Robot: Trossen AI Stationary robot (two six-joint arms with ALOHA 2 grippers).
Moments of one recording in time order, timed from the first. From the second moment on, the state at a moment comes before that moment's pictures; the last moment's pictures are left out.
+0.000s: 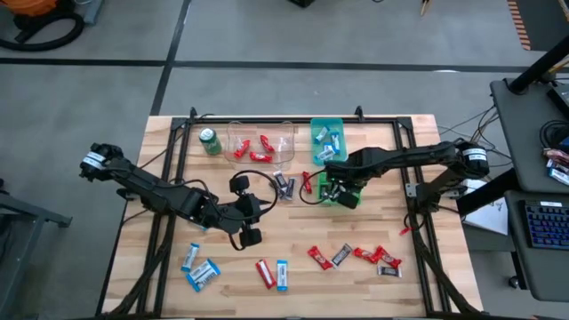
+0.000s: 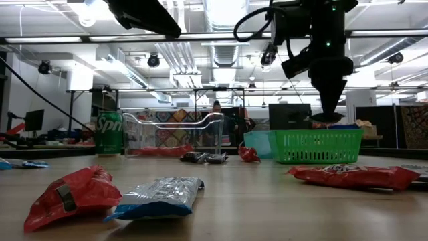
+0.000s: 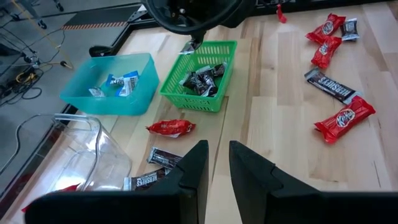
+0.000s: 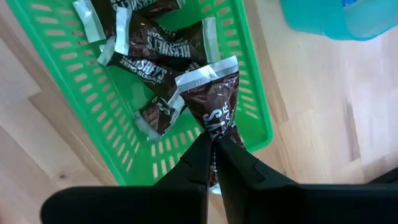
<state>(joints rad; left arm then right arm) -0.40 1.37 0.99 -0.28 -0.65 -0.21 -0.10 1.54 1.11 -1.11 0.15 0.32</state>
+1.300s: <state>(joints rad) -0.40 1.37 0.99 -0.28 -0.65 -0.21 -0.10 1.53 1.12 -1.03 0.15 0.32</state>
